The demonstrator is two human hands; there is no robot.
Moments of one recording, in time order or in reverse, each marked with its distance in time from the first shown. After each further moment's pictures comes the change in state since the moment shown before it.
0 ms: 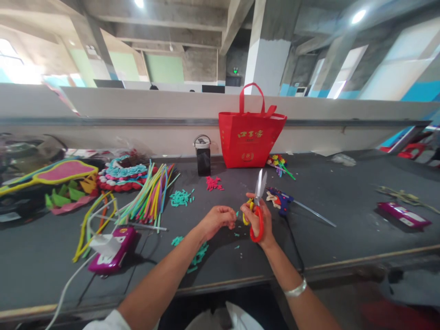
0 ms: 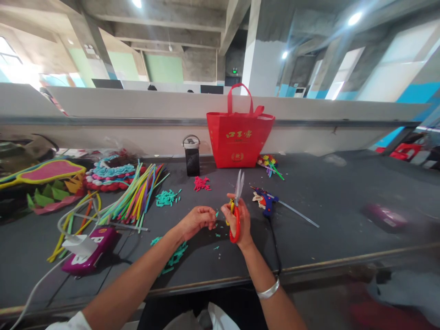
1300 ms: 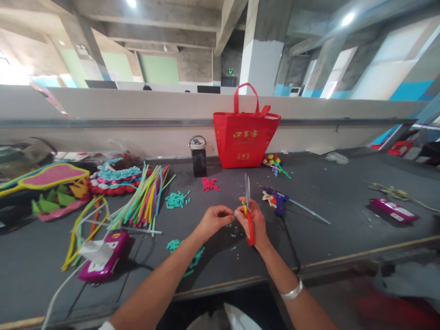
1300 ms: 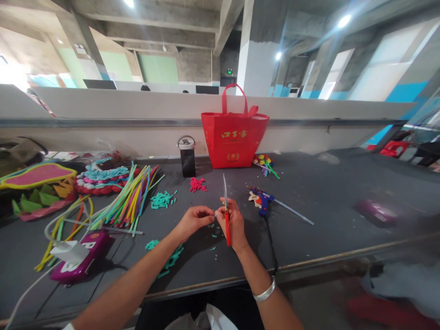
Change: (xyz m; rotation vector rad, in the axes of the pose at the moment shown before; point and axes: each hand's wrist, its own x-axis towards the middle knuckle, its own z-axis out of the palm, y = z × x) left_hand 0.002 -0.002 0.004 0.377 0.158 0.220; right_hand -0.003 0.003 0.002 -0.177 -0.029 -0.057
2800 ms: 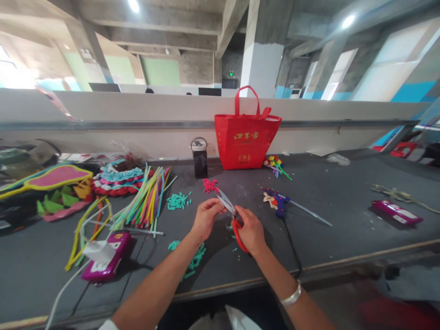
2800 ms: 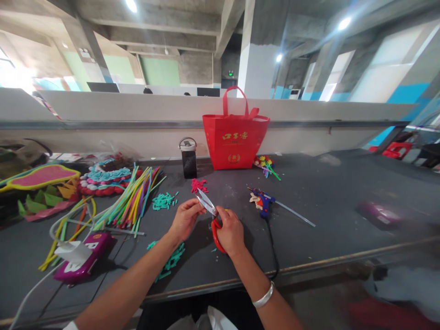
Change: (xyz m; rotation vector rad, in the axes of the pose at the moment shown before) left_hand 0.002 0.011 -0.009 -0.440 0.195 0.127; right_hand -0.013 0.003 0.003 -0.641 -0.086 -0.184
